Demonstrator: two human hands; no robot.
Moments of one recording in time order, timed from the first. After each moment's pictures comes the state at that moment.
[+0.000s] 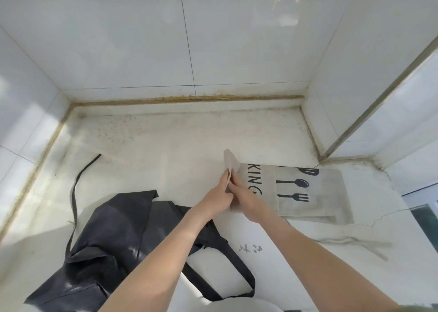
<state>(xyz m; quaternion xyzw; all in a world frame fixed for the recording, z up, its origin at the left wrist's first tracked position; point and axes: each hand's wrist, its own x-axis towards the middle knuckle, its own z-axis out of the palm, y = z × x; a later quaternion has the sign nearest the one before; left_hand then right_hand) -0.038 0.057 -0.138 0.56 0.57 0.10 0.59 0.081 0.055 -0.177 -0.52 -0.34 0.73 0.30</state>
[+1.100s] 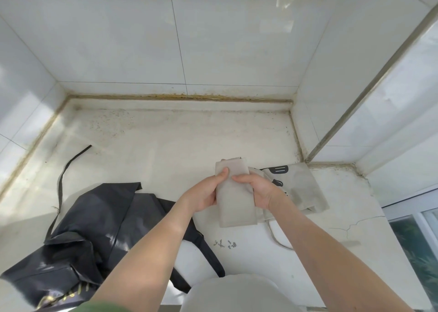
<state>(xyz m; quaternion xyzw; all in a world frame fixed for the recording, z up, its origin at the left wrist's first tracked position) 0.002 0.063 -0.129 0.29 0.50 0.21 0.79 0.164 0.064 -0.121 -0.44 -0.27 0.81 0.28</state>
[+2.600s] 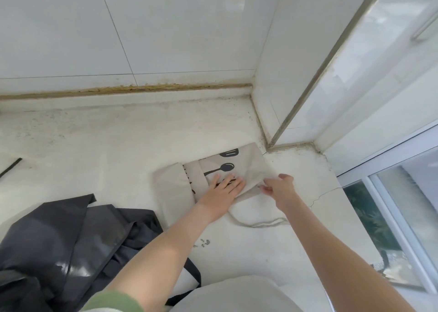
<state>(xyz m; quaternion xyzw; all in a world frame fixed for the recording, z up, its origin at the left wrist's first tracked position) 0.091 0.046 -0.181 0.93 0.34 -0.14 0.10 0.282 0.031 -0.165 -0.74 -0.05 0.50 0.44</state>
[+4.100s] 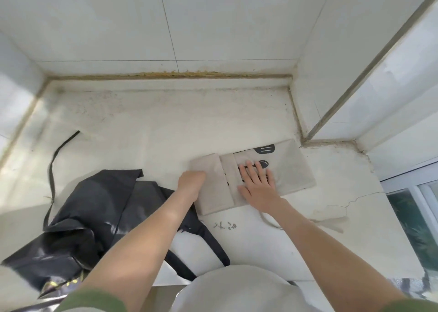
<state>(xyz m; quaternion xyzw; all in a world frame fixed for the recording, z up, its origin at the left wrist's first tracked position) -0.015 0.061 -0.172 0.24 0.79 0.19 0.54 0.181 0.019 -0.201 -0.64 -0.74 0.17 -0.08</state>
